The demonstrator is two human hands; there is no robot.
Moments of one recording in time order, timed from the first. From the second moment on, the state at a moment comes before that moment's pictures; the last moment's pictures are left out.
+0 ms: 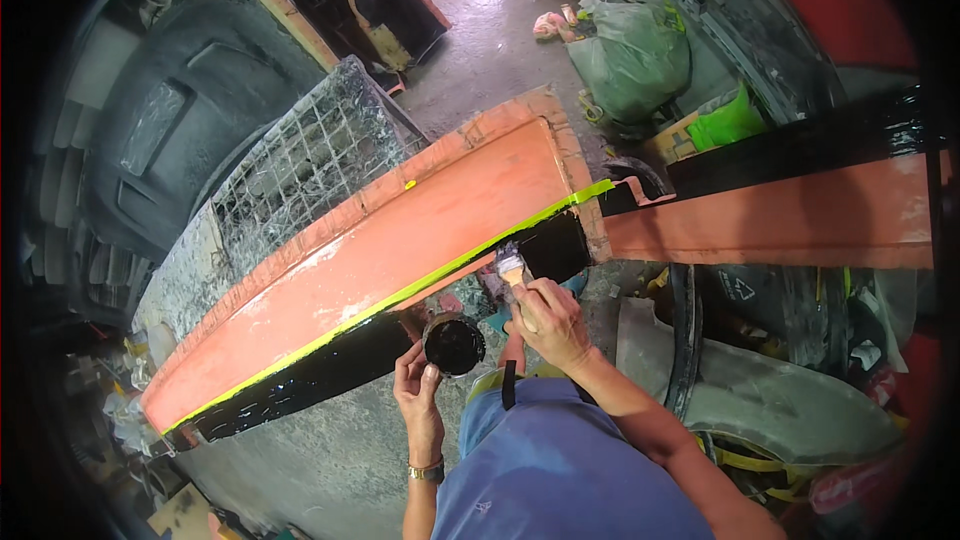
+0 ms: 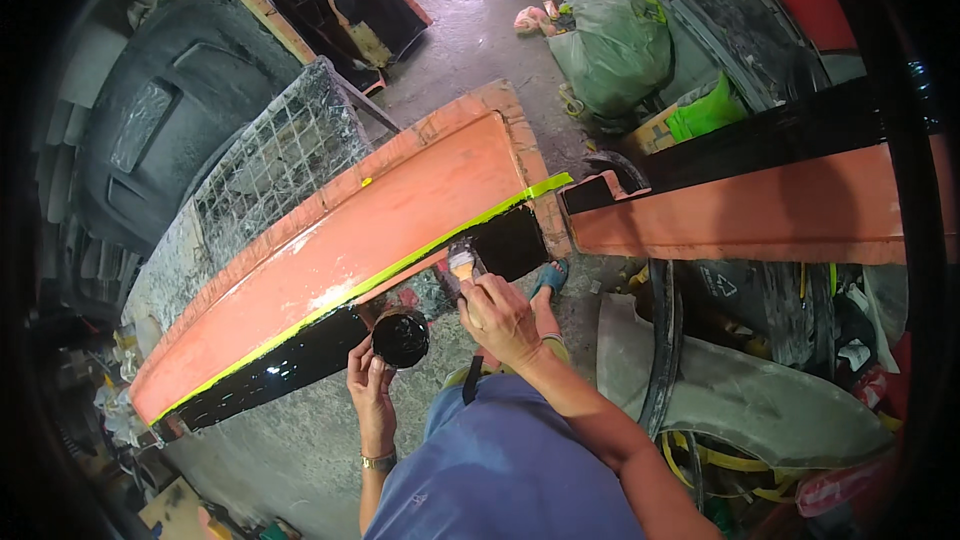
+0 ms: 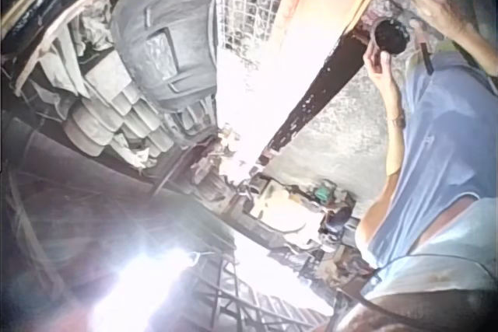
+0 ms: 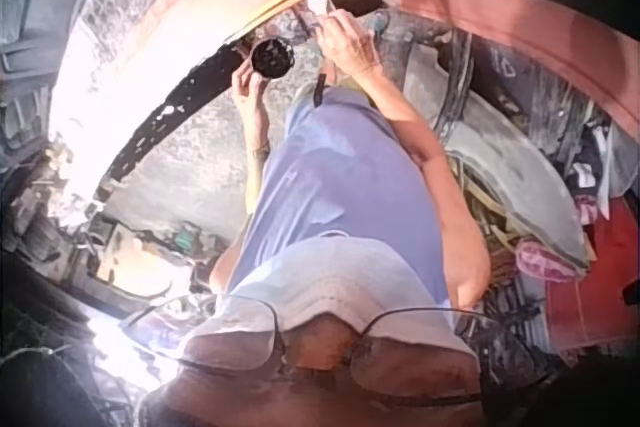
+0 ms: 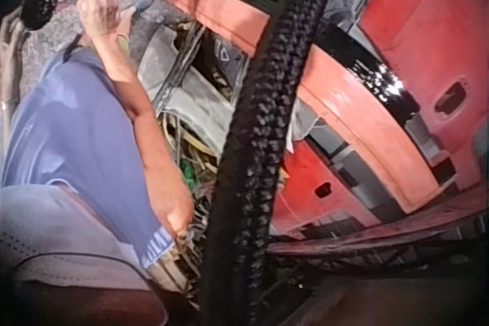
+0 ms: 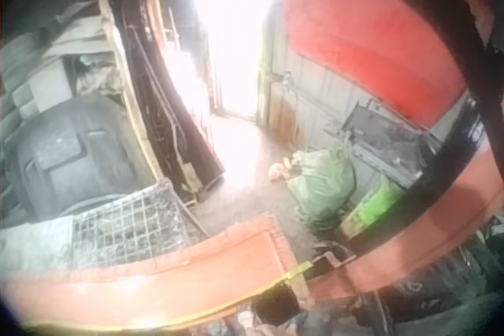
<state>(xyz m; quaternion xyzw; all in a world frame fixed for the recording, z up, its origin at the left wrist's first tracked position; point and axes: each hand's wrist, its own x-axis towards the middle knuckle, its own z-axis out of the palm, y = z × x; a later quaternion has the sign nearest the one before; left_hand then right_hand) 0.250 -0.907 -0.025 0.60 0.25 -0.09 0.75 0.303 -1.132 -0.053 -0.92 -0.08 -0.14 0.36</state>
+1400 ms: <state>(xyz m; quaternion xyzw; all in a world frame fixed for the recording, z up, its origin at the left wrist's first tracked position) 0.276 -0.911 -0.011 0.62 0.20 -0.13 0.74 0.275 -1.202 -0.076 -0.93 0.00 -0.13 0.35</state>
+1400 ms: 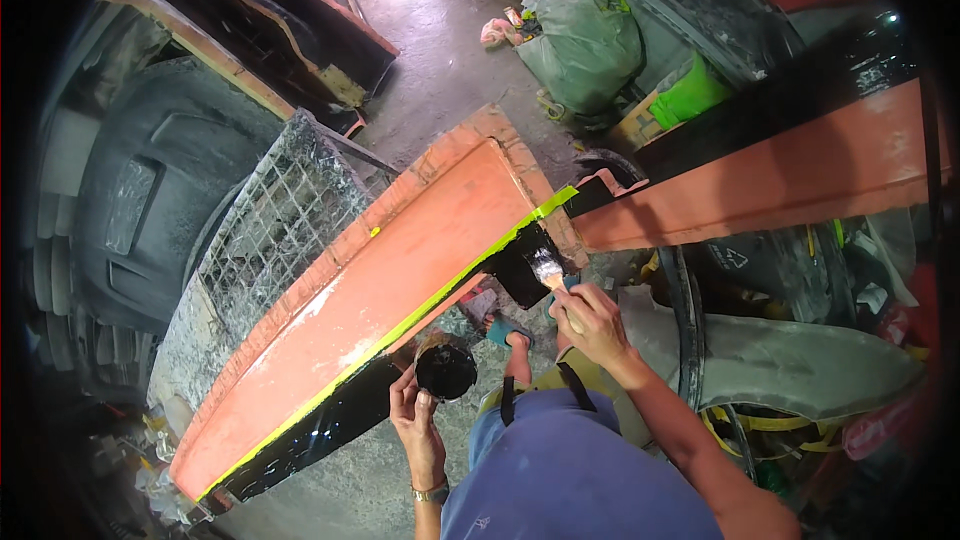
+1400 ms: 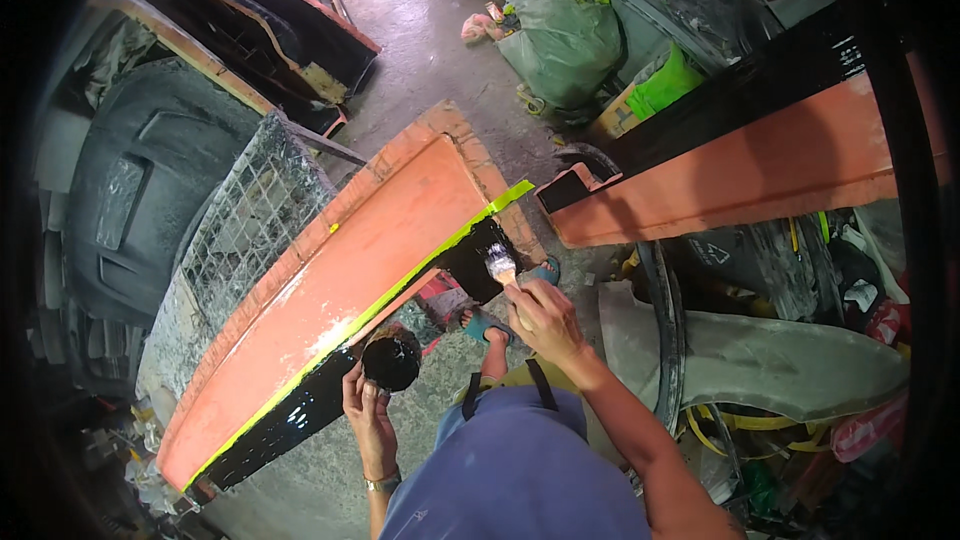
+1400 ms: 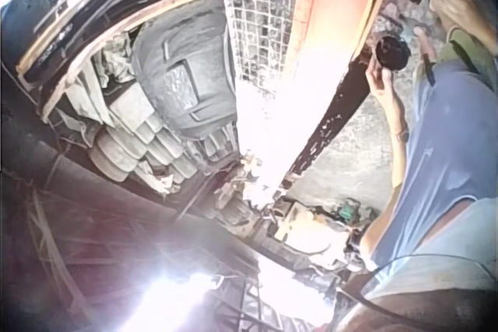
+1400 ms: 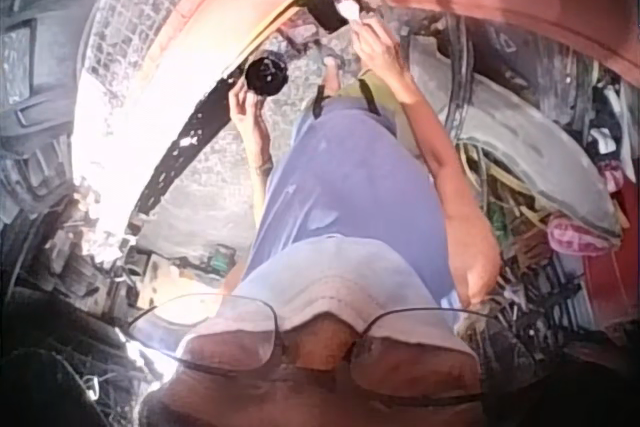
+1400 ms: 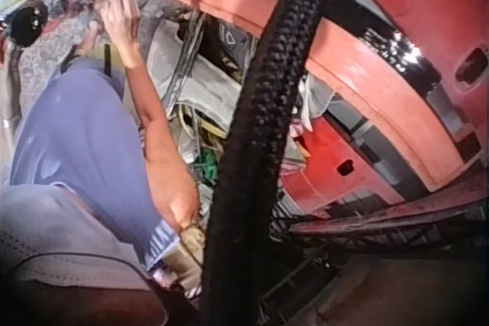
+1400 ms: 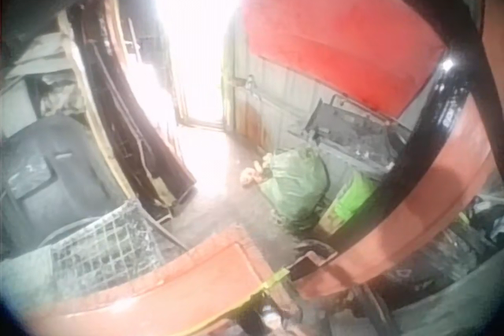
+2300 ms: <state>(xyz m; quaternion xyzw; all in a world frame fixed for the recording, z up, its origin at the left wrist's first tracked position) 0.283 -0.919 -0.003 0.61 0.20 -0.14 0.75 0.293 -1.190 -0.055 -0.92 0.05 -0.16 0.35</state>
